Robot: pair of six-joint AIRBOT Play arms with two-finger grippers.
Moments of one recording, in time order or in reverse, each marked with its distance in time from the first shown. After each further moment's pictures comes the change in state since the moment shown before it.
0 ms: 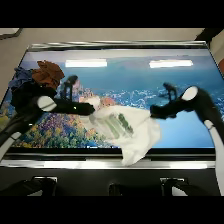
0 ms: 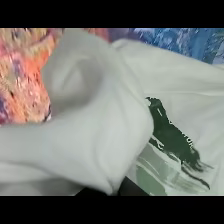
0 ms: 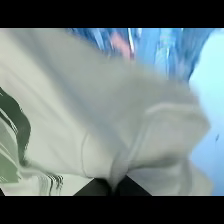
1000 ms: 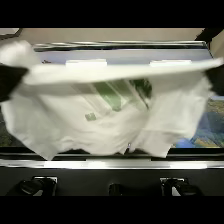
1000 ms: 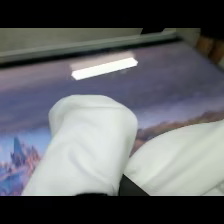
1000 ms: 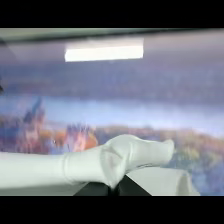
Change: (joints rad) left arm 0.042 0.389 0.439 0.345 -0.364 -0.077; right arm 0.006 0.500 0.400 -0.167 0.129 0.167
